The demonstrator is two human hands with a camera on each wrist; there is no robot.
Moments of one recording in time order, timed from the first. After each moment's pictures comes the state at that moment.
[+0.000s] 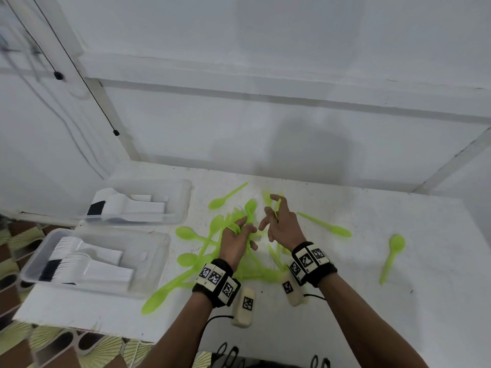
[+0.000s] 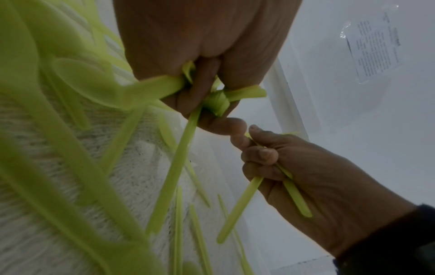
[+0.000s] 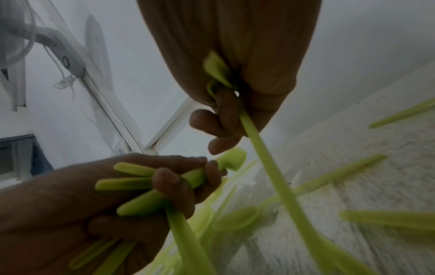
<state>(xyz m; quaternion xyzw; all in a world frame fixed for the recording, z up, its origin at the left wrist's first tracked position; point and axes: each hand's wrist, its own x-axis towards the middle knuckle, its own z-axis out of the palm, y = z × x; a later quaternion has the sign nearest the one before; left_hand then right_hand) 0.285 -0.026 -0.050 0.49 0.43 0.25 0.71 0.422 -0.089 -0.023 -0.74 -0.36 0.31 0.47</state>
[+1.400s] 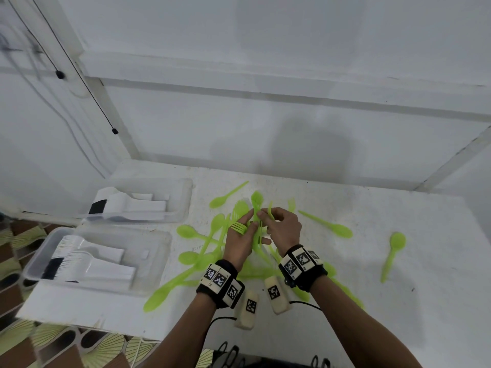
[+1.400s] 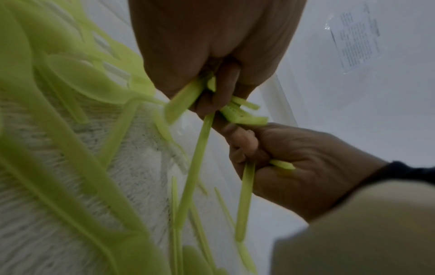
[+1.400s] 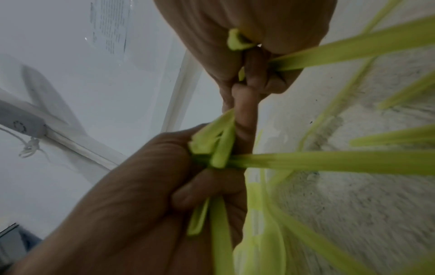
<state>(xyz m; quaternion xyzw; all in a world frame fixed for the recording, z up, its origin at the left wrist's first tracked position) 0.286 -0.041 -0.033 0.48 0.39 0.27 0.74 0.401 -0.086 -0.035 -0.76 -0.21 0.26 0.56</state>
